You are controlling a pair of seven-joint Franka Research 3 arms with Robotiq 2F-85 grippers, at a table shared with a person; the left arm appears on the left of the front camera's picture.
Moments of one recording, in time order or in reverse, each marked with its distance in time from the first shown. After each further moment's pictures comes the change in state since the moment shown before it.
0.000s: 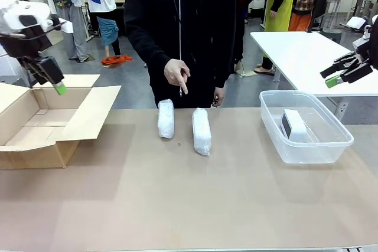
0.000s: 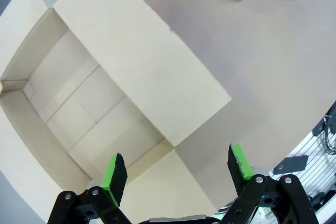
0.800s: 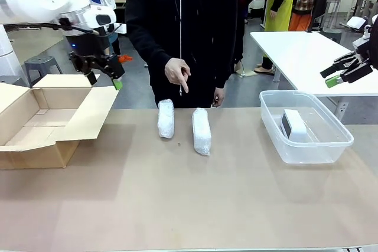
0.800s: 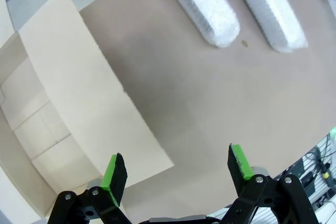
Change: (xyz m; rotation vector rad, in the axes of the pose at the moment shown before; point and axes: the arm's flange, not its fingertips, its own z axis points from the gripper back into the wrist) left arm 0.104 -0.070 -0.038 -0.018 0.042 0.200; right arm 0.000 0.000 0.000 0.000 0.000 0.000
